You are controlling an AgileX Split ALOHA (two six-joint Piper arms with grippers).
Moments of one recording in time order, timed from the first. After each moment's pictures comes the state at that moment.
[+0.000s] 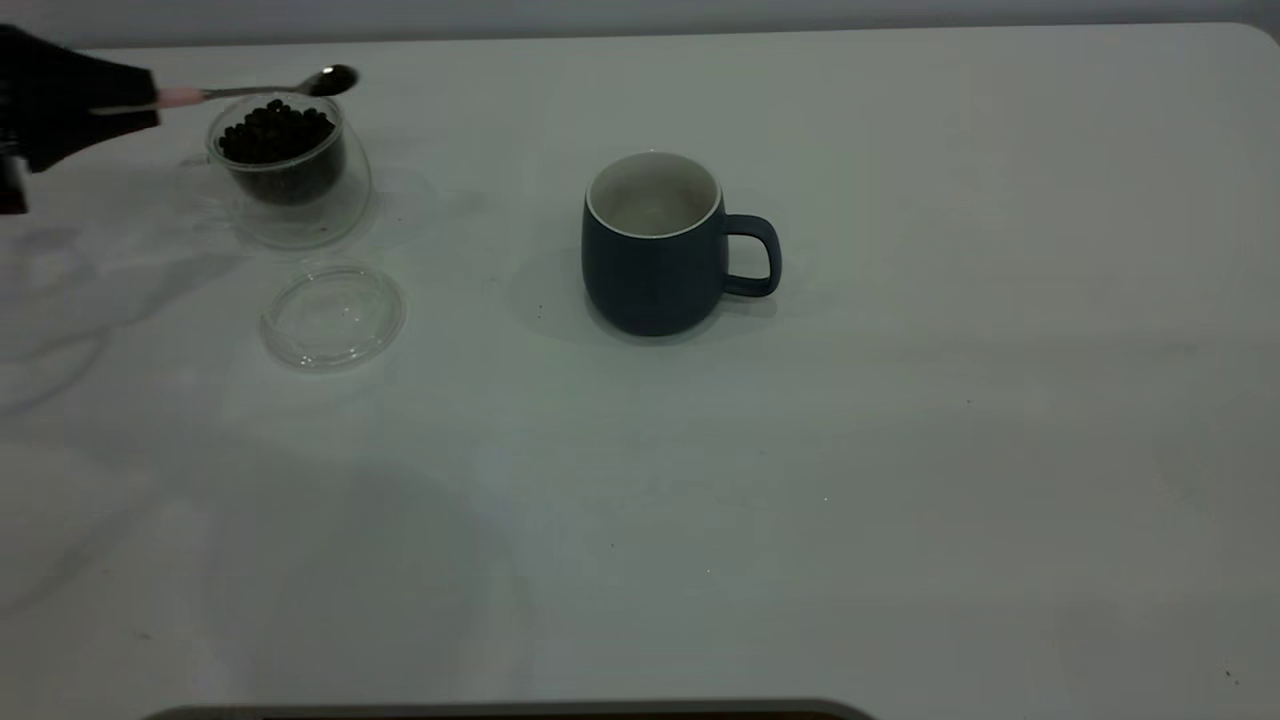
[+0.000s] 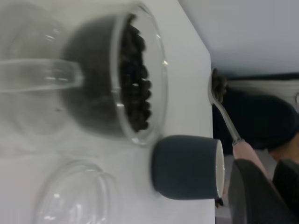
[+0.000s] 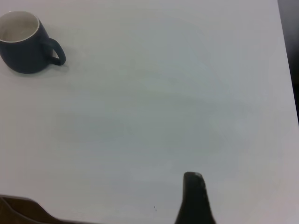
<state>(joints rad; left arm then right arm) 0.43 2.46 -1.32 -1.49 1.14 1.23 0.02 0.03 -0.47 0.06 1.13 -0.12</state>
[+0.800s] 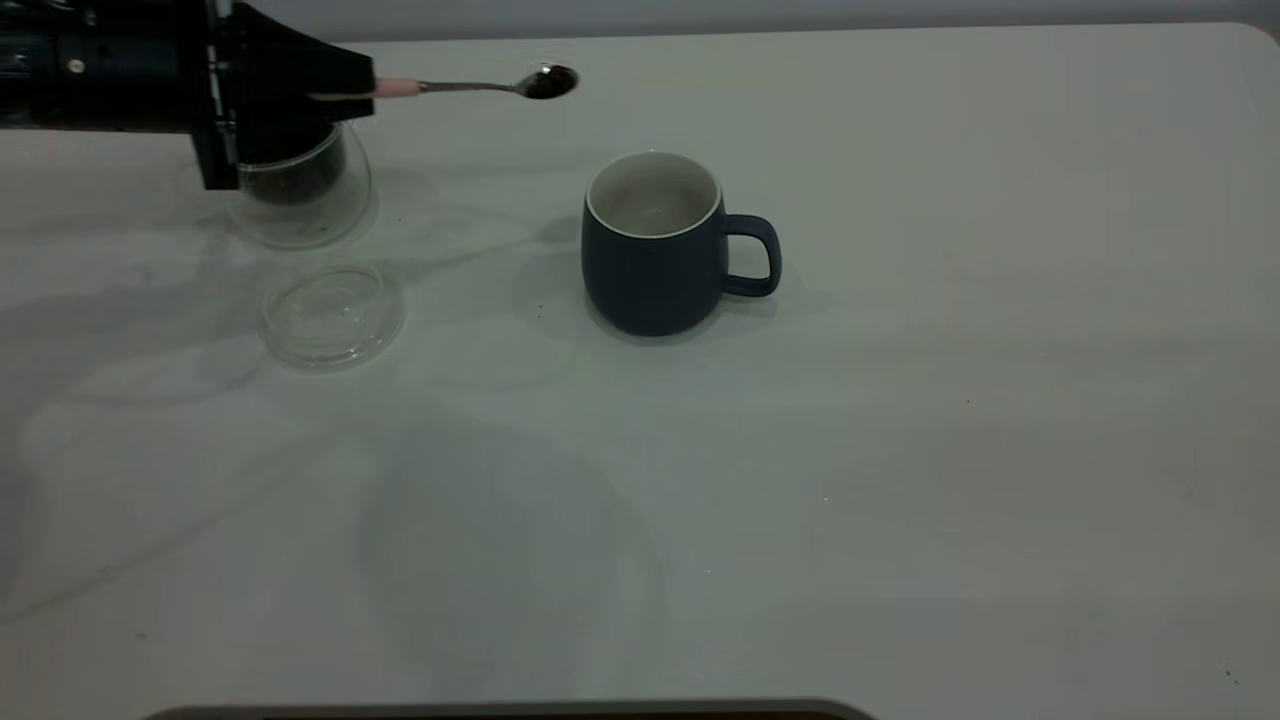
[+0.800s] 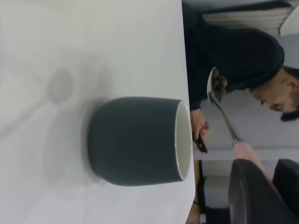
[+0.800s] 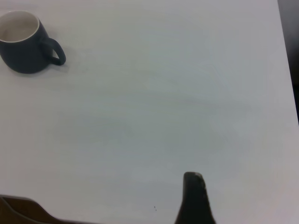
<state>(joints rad) 0.15 2.46 -1.32 -1.57 1.14 1.23 0.02 0.03 -0.47 0.06 1.13 -0.12</state>
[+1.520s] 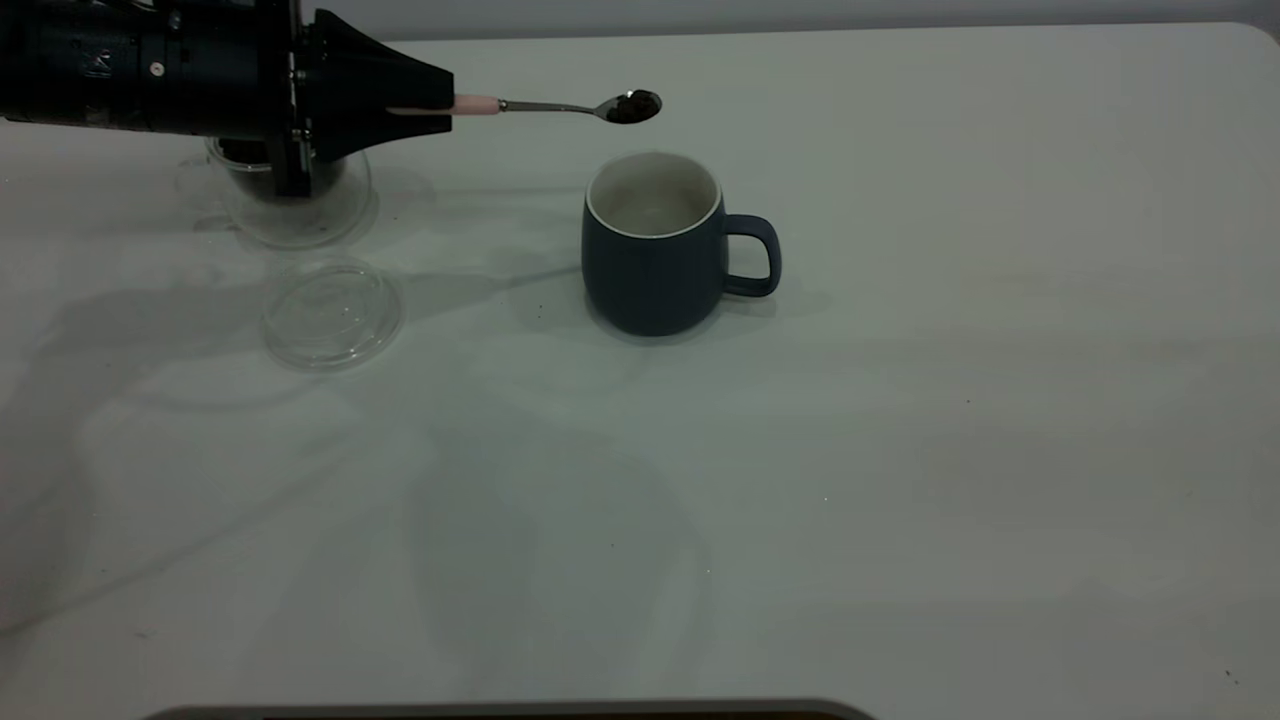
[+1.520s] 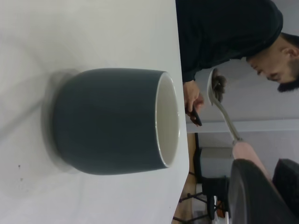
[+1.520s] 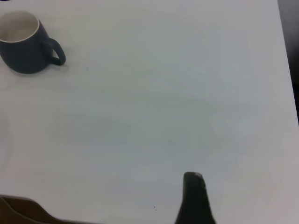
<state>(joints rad) 0.05 2.46 -1.32 -1.56 1.14 1.22 0.02 0.03 -0.47 0.06 1.13 -0.12</state>
